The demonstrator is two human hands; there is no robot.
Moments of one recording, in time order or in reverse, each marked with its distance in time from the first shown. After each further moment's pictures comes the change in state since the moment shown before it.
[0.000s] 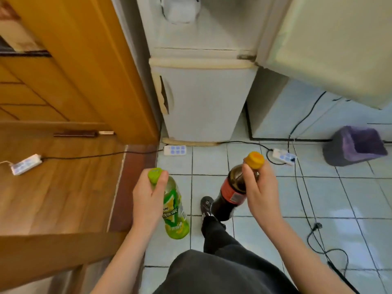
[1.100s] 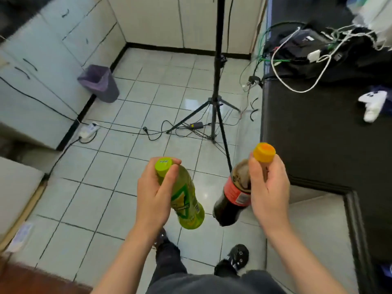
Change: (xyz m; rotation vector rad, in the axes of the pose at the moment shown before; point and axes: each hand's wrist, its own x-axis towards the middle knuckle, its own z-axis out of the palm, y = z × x) left_hand -0.660 0.049 0.026 -0.107 -1.363 0.589; right_hand -0.771 0.030 -0.251 -0.029 1.354 0.497
